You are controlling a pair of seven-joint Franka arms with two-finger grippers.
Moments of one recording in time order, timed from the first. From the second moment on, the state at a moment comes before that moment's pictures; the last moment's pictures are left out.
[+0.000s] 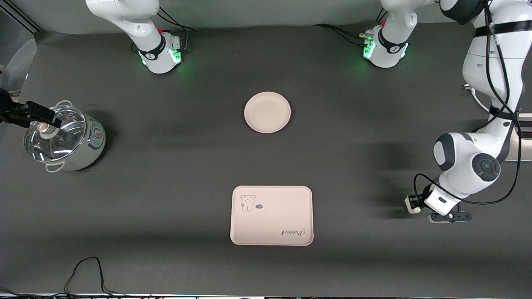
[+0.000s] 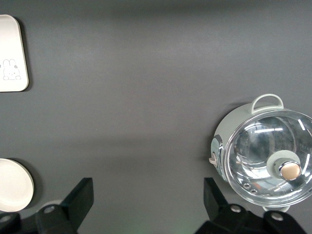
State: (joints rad) left arm 0.16 0.64 -0.16 -1.75 0.07 2.51 -0.09; right arm -0.04 -0.02 -0.11 -1.66 0.06 1.59 -0.09
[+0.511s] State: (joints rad) left arm -0.07 0.27 -0.18 -1.72 0.06 1.88 -0.47; right arm -0.04 -0.02 -0.12 -1.66 0.06 1.61 -0.09
